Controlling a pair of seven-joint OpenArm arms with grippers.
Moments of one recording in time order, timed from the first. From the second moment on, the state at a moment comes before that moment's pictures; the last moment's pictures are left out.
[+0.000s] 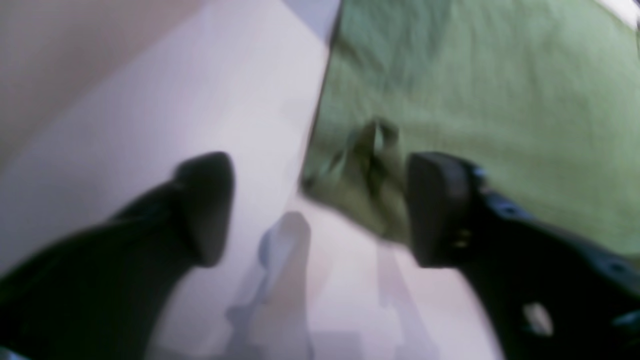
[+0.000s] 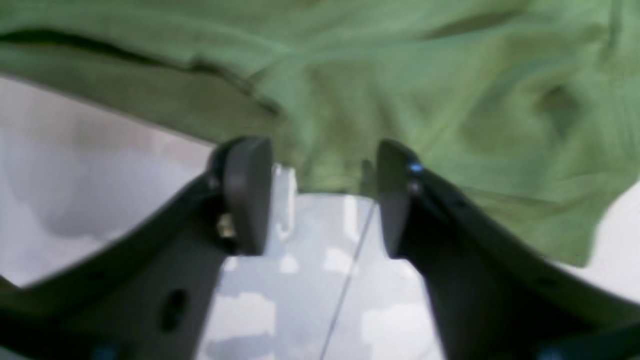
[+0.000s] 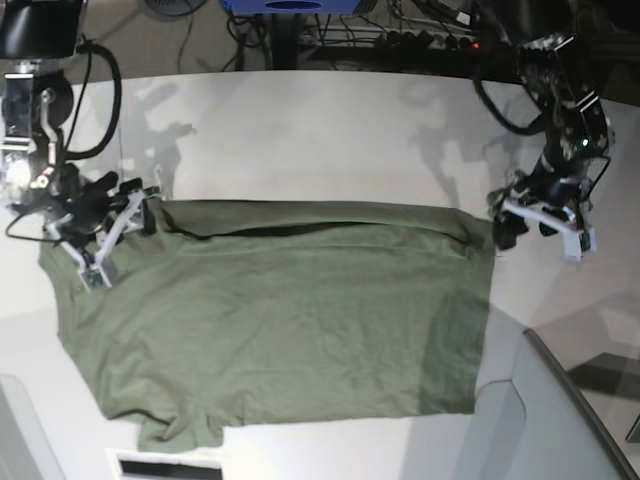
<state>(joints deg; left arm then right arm) 9.6 -7.7 -32.4 86.0 -17.7 -21.4 32.0 -4.7 13.2 6.8 88.7 16.9 24.3 -51.5</state>
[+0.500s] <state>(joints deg) 17.8 -9.4 -35.2 85.6 -17.5 -22.9 32.5 -4.3 3.7 4.7 84.4 -6.5 23.2 -48.2</state>
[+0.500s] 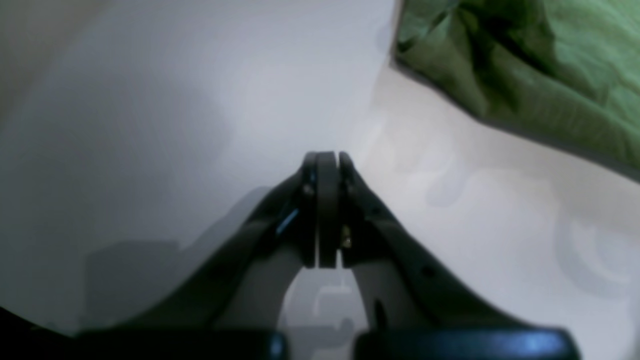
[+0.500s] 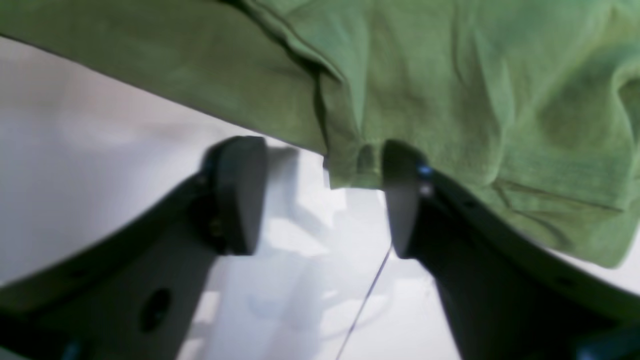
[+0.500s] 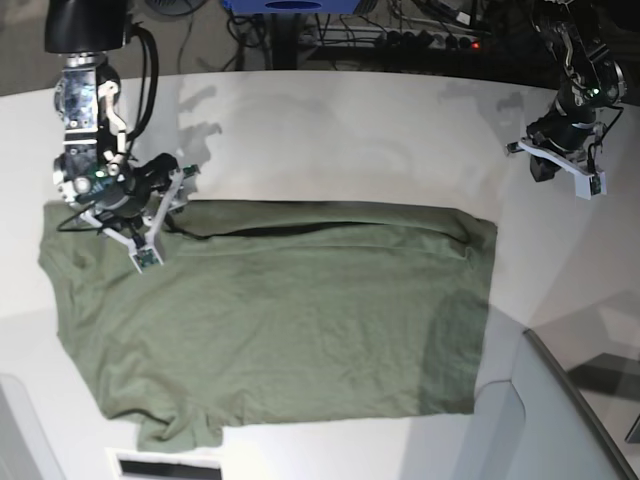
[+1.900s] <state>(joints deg) 17.3 -9.0 -35.1 85.4 -17.5 -22.9 32.4 18.6 8.9 -3.2 62.1 -7.1 23.4 -46.4</state>
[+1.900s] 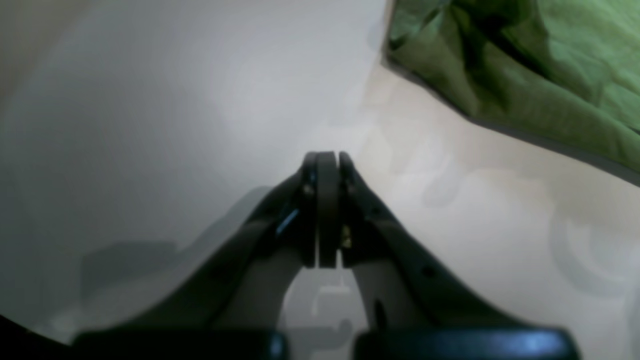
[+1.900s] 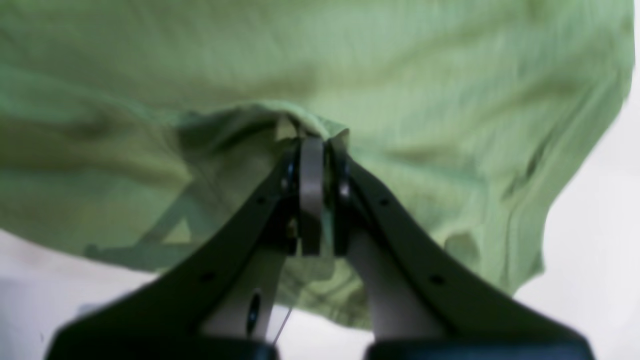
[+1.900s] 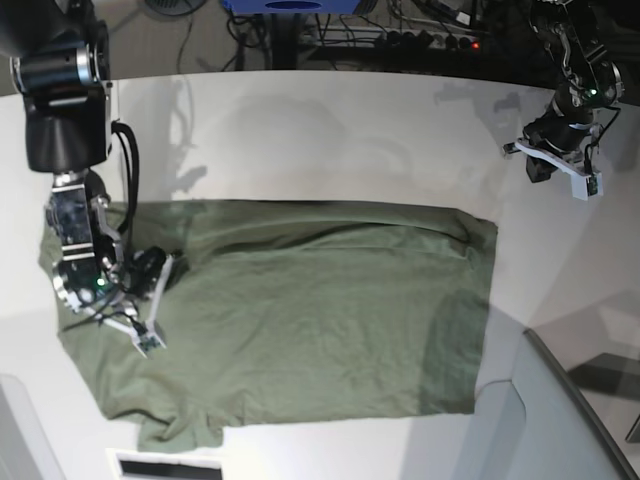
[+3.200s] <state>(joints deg) 17.6 -9.1 -34.6 85.4 -17.7 -23.0 32.6 8.8 -3.2 70.9 77.6 23.8 22.3 -64.7</state>
